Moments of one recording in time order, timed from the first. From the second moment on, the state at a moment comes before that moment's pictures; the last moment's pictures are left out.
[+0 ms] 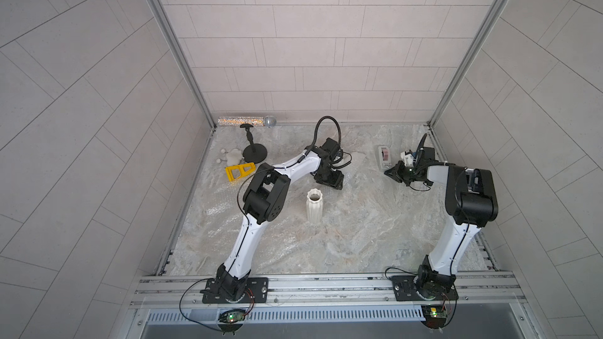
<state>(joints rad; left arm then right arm) -0.63 2.27 1.82 -0.82 0.32 -0.16 -0.24 1.94 1.08 -0.16 -0.71 0.44</state>
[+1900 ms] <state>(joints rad) -0.63 2.20 1.67 -0.76 0.42 -0.16 0.22 1.65 0.97 -0.34 -0.69 0.40</state>
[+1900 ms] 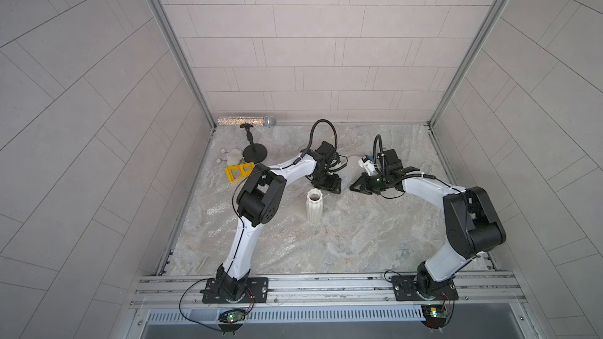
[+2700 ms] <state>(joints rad) -0.63 2.20 1.68 -0.76 0.44 -0.13 0.23 1.86 1.09 -0.37 -0.65 0.36</state>
